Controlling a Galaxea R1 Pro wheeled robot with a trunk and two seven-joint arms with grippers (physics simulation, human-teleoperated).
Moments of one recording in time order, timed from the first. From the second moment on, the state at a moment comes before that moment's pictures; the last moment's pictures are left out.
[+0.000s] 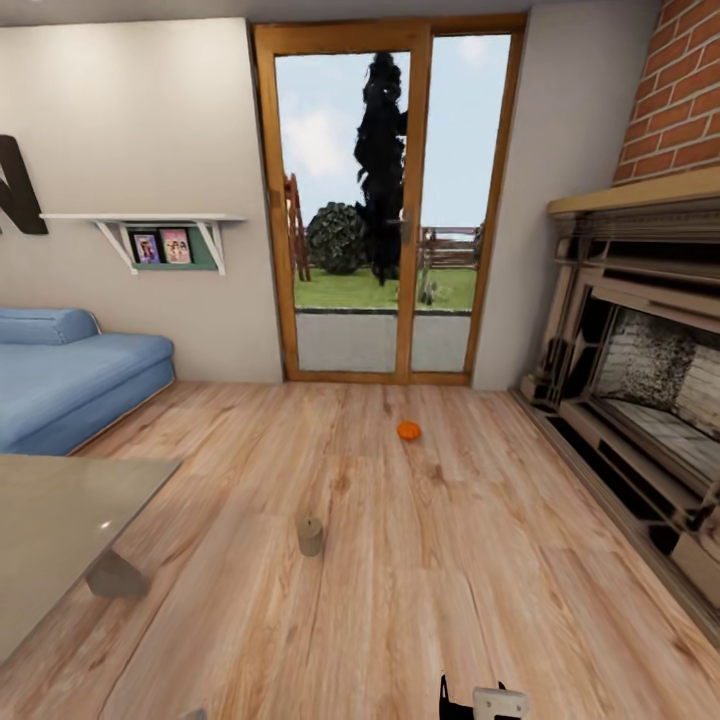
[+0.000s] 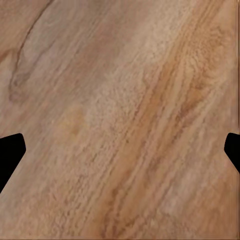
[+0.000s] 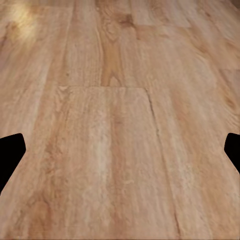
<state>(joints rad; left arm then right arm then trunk) -0.32 0.04 -0.12 -0.15 0.48 -0.26 0.24 -0.32 0.08 0.68 -0.16 -0.49 -0.68 -0.40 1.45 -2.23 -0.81</state>
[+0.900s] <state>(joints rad) -0.32 0.03 -0.13 -0.49 0.46 0.06 0.24 -0.38 0.04 0.67 -0.28 -0.49 -0.73 -0.40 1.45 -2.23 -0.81</state>
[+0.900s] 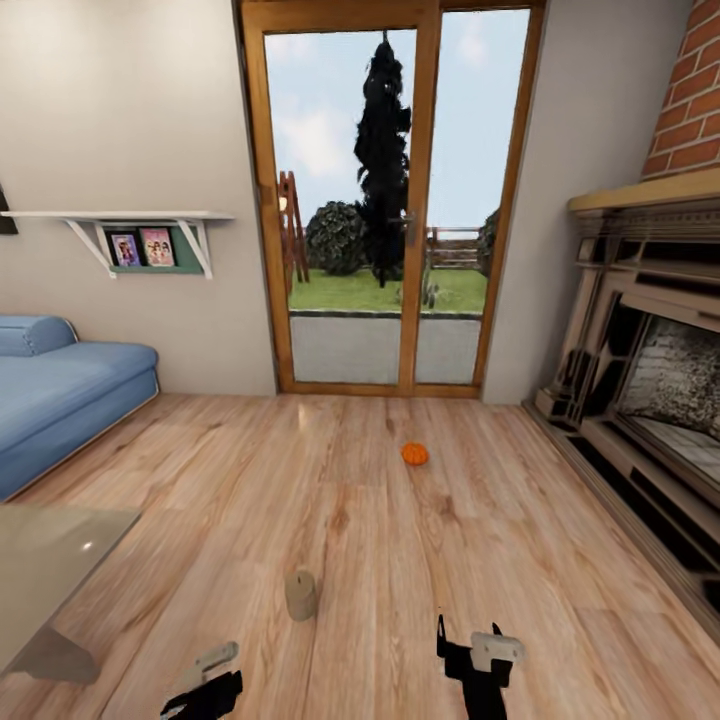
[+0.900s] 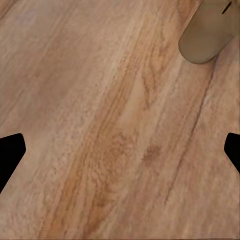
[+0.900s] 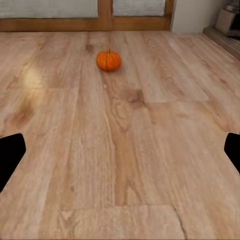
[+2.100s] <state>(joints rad) -0.58 0.00 -0.13 -0.59 0.39 0.73 0.26 -0.28 -0.06 0.32 -1.54 -0.66 0.07 -0.33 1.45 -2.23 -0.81</state>
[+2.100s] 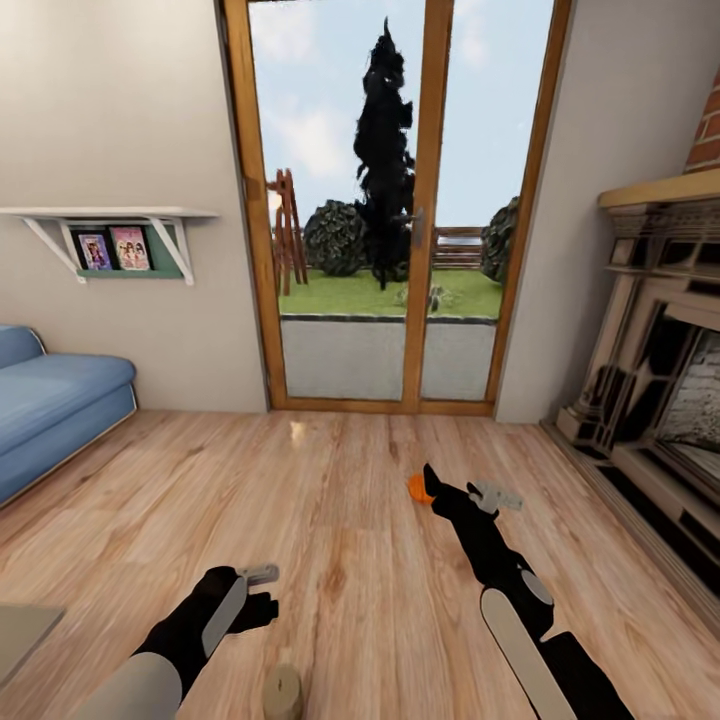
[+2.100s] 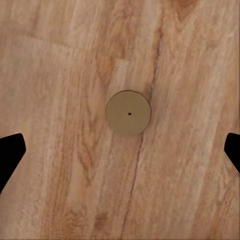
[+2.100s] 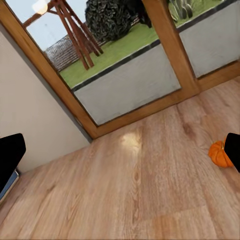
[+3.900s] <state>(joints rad) -0.58 0.01 -0.14 -0.46 0.33 0.46 0.26 -0.26 -0.08 0.47 -1.57 -0.64 0.06 -0.32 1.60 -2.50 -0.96</state>
